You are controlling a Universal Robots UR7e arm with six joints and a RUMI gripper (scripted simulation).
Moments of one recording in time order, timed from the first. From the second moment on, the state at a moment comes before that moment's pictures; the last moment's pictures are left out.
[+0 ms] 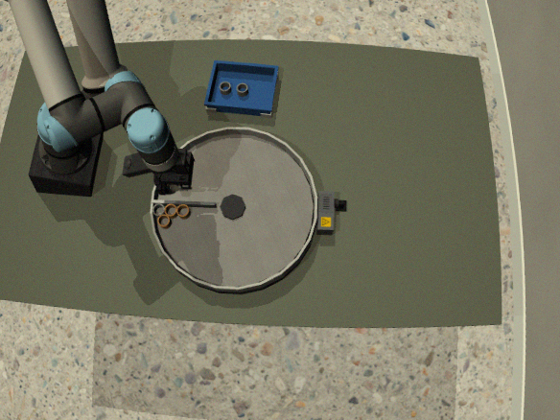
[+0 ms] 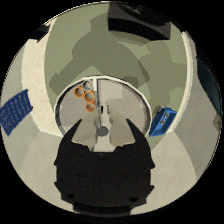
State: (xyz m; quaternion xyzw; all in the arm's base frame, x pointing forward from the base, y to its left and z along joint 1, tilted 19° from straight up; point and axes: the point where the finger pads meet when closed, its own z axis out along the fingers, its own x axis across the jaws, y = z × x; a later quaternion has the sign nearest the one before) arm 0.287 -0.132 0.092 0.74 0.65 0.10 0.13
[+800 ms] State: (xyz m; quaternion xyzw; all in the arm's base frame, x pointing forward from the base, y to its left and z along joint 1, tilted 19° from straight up) arm 0.254 -0.209 0.085 0.74 0.65 0.10 0.13
